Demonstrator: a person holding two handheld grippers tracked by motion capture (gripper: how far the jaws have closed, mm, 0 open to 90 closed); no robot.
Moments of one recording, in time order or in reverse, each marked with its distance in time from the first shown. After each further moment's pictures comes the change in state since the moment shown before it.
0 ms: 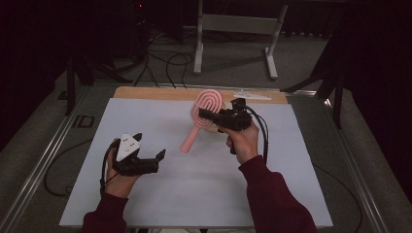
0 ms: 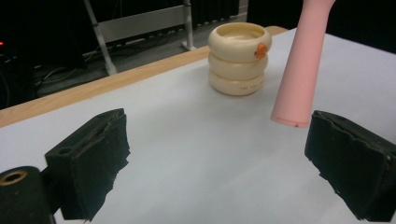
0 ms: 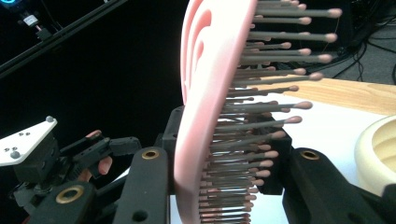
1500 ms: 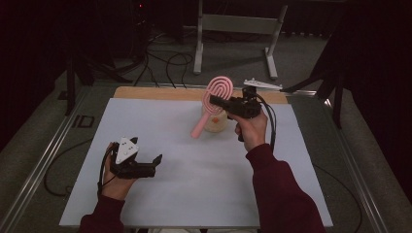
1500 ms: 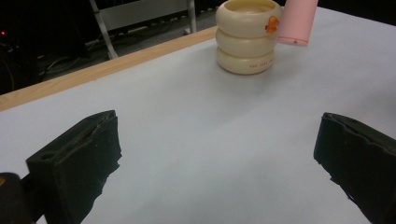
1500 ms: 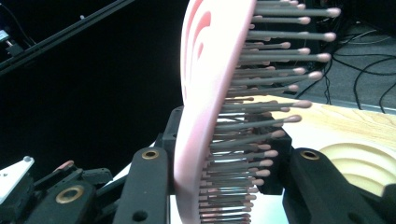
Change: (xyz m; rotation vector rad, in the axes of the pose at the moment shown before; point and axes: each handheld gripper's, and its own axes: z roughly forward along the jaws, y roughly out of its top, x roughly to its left) left arm 0.008 -0.019 0.001 0.042 0.016 0.021; right arm -0.025 0.027 -0.012 -0.048 -0.082 -0.010
